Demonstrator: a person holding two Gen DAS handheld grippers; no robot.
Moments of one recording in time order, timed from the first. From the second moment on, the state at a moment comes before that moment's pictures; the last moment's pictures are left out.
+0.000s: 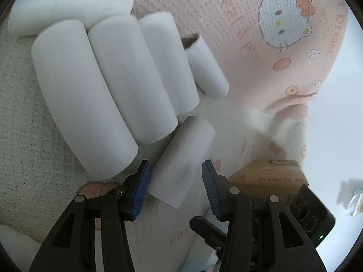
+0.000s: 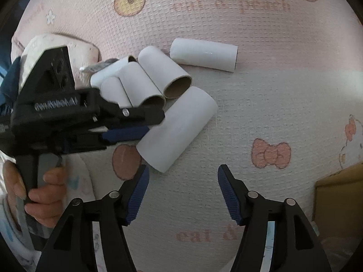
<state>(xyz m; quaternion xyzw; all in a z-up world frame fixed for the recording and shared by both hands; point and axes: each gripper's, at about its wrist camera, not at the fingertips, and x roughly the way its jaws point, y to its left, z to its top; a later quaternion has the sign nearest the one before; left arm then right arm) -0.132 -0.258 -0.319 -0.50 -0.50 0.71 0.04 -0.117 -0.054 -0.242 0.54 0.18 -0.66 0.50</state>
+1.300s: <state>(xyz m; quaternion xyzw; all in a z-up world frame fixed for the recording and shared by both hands) -0.159 -0.237 -0.324 -0.50 -0.49 0.71 0.09 -0.121 -0.067 -0.265 0.58 0.14 -0.65 0.47</state>
